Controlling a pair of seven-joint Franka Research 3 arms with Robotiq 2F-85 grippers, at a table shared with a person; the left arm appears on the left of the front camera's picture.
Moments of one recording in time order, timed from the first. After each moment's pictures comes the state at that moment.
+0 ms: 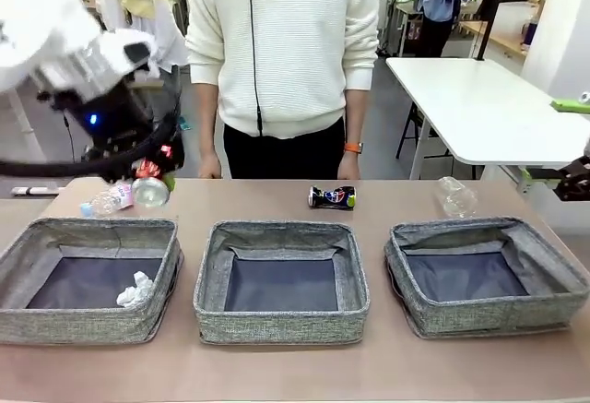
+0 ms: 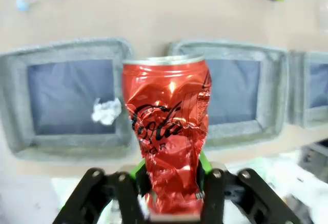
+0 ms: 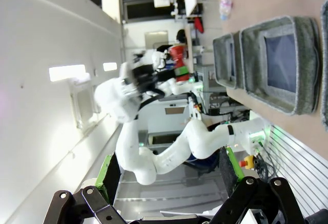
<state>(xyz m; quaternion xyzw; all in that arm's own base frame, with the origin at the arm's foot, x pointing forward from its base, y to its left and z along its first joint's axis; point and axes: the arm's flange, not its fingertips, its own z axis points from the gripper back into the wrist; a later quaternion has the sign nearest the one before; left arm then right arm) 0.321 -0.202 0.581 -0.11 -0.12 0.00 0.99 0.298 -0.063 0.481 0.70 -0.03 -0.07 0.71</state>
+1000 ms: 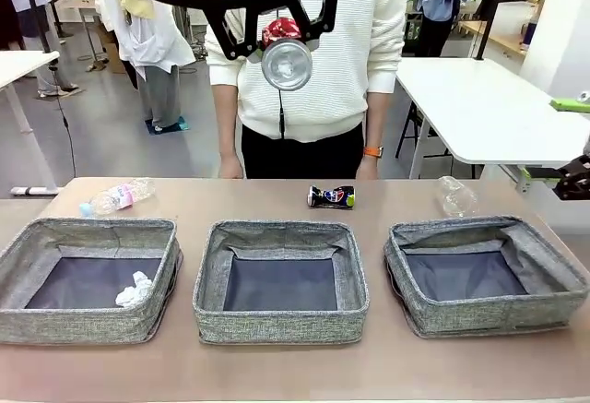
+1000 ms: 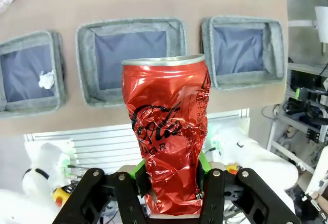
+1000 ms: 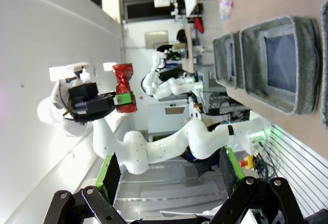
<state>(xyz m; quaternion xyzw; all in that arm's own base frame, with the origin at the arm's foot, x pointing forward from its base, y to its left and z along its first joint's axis) 0.300 -0.371 0.728 -0.14 -0.06 -0.01 0.99 0.298 -0.063 0.481 0.70 -0.03 -0.07 0.71</state>
